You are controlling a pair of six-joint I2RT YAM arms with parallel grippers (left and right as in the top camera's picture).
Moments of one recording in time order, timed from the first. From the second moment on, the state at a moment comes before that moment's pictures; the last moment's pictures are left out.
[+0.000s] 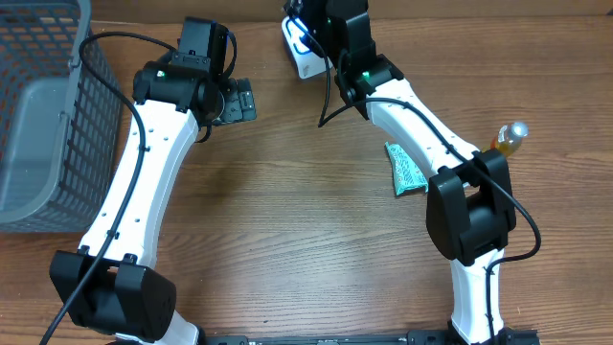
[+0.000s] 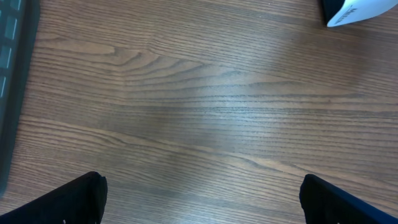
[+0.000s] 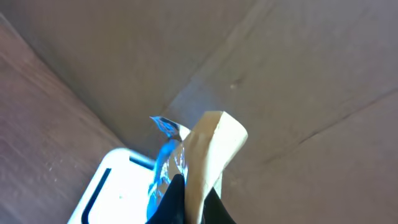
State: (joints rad) left arm -0.21 1.75 1.71 -1.10 -0.15 -0.39; right arm 0.44 2.19 1.86 0.05 0.13 -0.58
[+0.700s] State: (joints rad) left arm -0.21 1.75 1.71 -1.10 -0.15 -0.39; right arm 0.44 2.20 1.86 0.13 0.03 -0.34
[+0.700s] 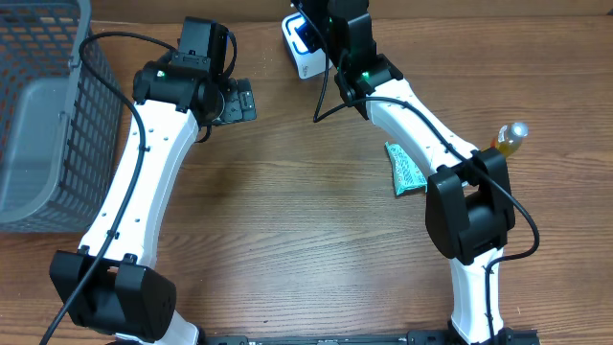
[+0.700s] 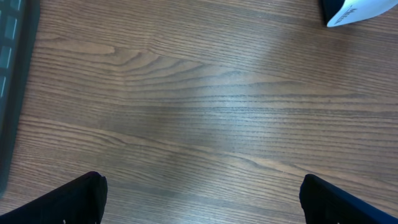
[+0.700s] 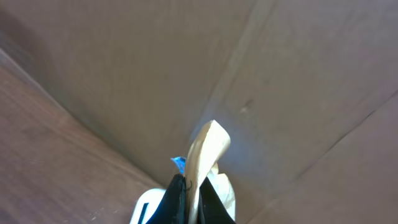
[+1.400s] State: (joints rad) left arm -0.21 1.75 1.71 -1.10 -0.15 -0.39; right arm 0.44 2.20 1.86 0.22 -0.12 -0.22
